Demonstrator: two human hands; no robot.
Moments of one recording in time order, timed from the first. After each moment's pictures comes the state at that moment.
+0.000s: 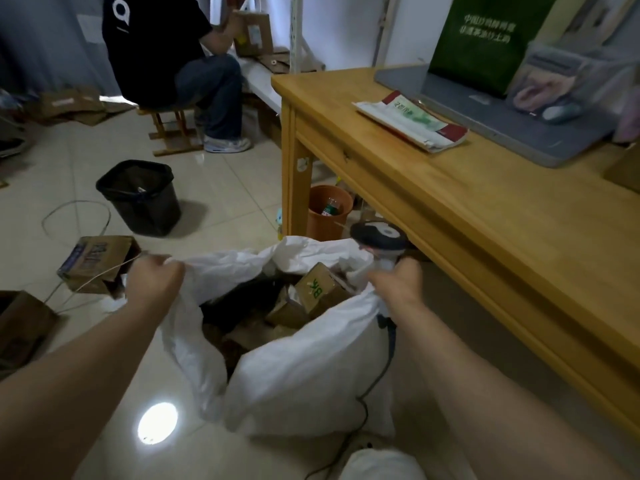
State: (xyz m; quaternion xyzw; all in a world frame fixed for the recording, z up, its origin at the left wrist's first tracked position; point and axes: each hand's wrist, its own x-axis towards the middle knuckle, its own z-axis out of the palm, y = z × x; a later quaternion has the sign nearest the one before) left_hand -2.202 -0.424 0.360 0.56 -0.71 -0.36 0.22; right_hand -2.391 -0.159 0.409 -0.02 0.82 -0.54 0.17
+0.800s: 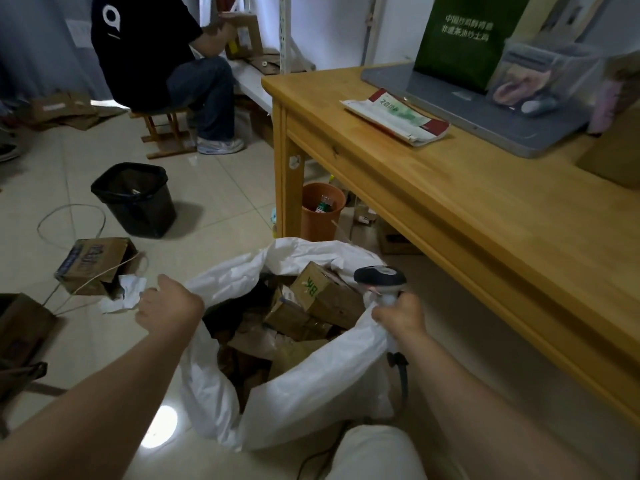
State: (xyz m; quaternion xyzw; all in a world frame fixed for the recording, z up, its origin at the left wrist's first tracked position) left_hand -2.204 -0.371 0.341 0.66 -0.70 -0.25 0.10; right_hand -2.369 -0.108 0.374 0.02 0.89 -0.40 0.22
